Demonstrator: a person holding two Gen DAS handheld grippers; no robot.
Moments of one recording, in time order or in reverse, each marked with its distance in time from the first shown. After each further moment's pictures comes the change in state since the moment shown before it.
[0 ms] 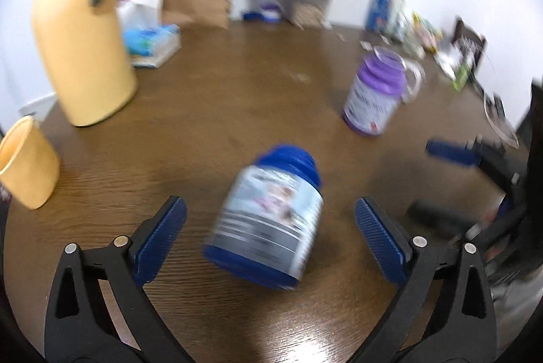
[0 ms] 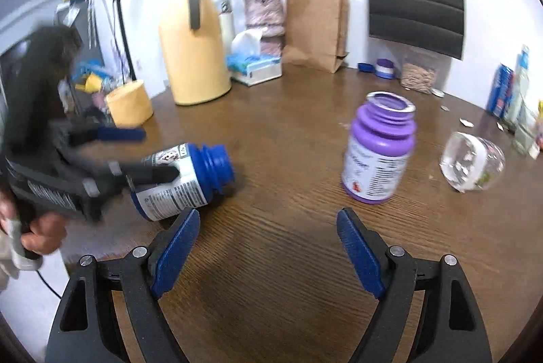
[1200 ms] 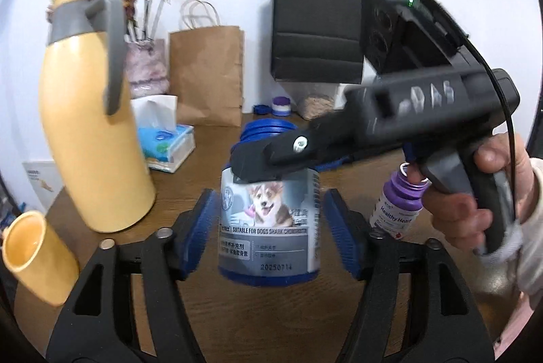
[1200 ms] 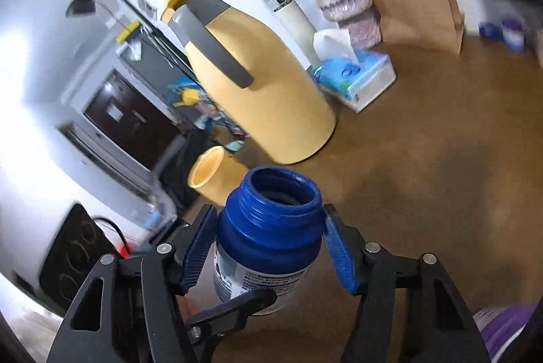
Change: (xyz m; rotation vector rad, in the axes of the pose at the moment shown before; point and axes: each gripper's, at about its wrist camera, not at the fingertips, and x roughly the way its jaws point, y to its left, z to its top) left arm -0.011 0.036 0.064 0.013 -0.381 0.021; right arm 0.138 0.010 0.182 0.047 0.188 0.479
